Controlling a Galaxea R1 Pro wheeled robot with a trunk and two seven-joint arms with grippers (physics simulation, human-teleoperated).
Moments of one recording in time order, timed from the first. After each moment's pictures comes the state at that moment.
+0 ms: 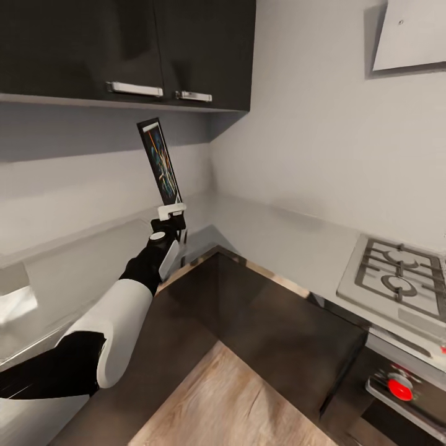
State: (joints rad) left arm -1.16 -0.17 0.02 -0.61 0.04 0.09 0.28; right arm -0.16 -0.07 -0.06 -0.11 0.10 -0.82 0.00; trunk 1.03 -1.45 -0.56
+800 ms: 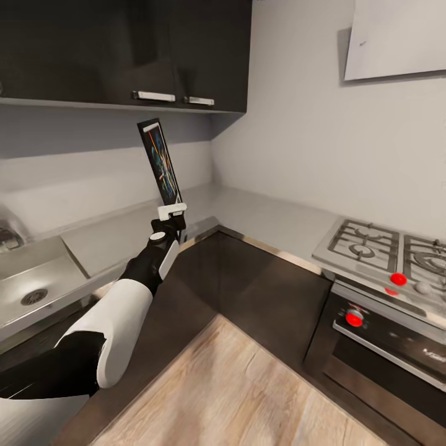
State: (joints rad) left arm -1.16 -0.17 0.02 -0.60 0.04 0.09 0.28; right arm -0.16 -0.07 -0.06 -0.11 0.10 -0.82 0.00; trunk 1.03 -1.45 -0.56
